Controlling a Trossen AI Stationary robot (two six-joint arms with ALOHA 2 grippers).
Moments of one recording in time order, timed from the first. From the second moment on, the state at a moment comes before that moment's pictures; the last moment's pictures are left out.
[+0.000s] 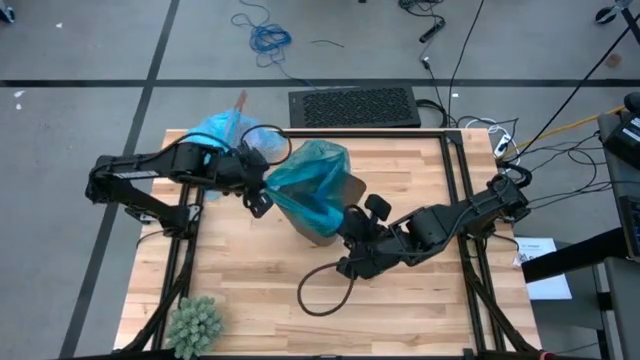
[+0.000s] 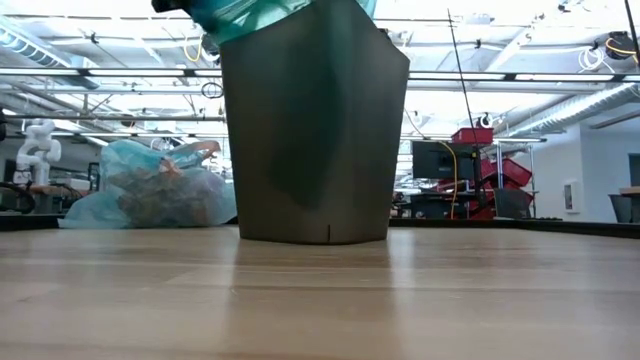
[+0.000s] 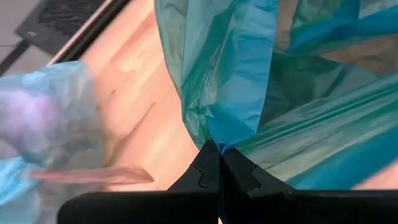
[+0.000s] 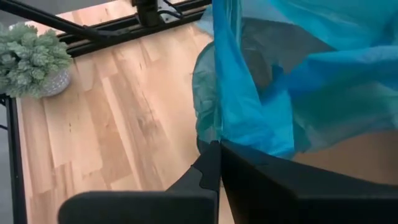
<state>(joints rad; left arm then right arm) 0.01 1.29 1.53 -1.27 -0.27 -0.54 0.45 1.77 1.94 -1.13 0.63 0.71</state>
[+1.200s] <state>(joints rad) -0.06 1.12 1.22 -1.01 -0.33 -0.69 0.48 1.83 1.94 -1.16 0.57 0.80</state>
